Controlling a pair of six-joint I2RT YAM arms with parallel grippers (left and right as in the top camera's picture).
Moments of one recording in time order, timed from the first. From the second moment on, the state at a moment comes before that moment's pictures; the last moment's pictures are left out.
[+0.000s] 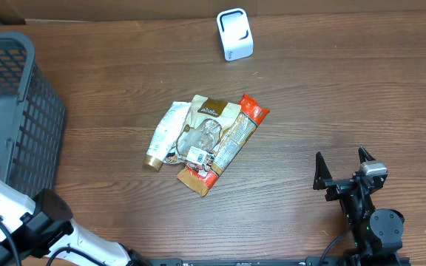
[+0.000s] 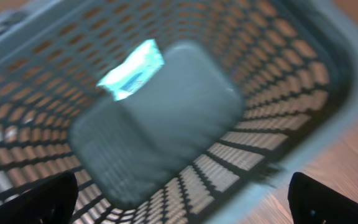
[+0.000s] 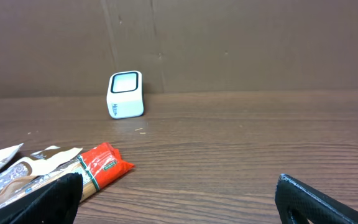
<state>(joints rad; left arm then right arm) 0.74 1.93 2.64 -1.68 -0.06 -0.16 0.13 0.01 0.02 -0.07 -0.03 0.10</state>
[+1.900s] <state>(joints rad) 0.86 2.21 1.96 -0.85 -0.07 0.48 0.13 0.01 0.02 -0.07 -0.03 0.10</state>
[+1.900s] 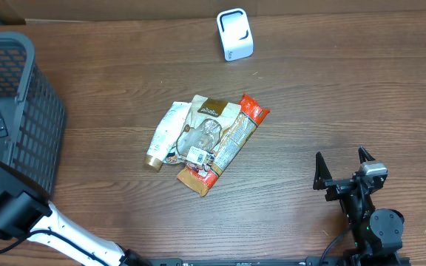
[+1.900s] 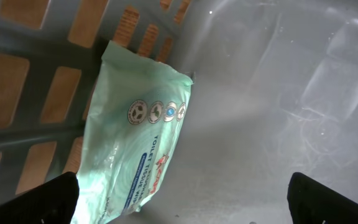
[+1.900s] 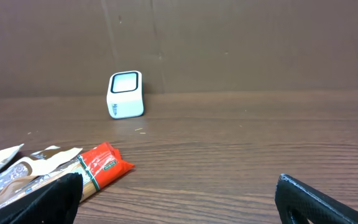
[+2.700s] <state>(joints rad) 0.89 2.29 1.96 -0.87 -0.10 0.48 0.13 0.01 0.02 -0.07 -0.03 0.10</state>
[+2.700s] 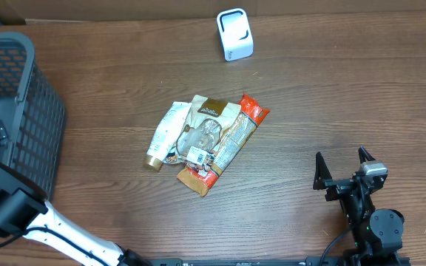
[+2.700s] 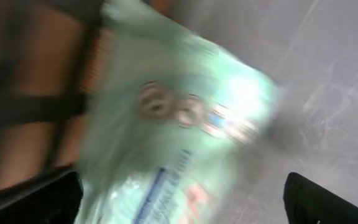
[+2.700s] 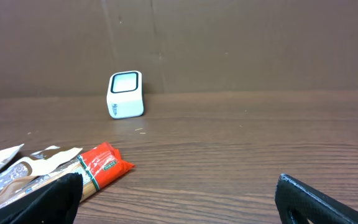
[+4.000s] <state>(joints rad) 0.79 1.68 2.11 -1.03 0.43 0.09 0.13 0.01 0.02 -0.07 -0.03 0.10</state>
